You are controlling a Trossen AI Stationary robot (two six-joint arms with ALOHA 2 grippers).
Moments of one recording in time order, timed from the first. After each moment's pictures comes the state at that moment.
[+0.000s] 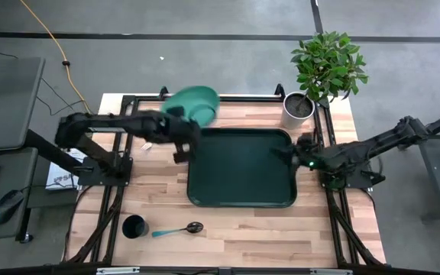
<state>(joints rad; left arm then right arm) 0.11 1.52 1.49 -1.19 -0.43 -0.02 0.36 0.72 0.51 0.12 0.69 0.71</state>
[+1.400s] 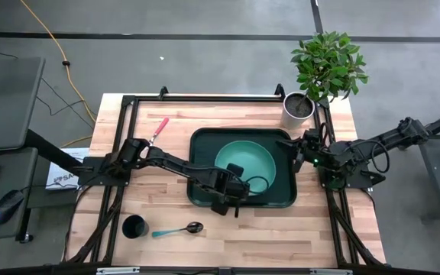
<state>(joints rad) -0.12 2.18 1.71 -0.75 -0.20 0.23 0.36 0.66 0.51 0.08 0.75 0.58</state>
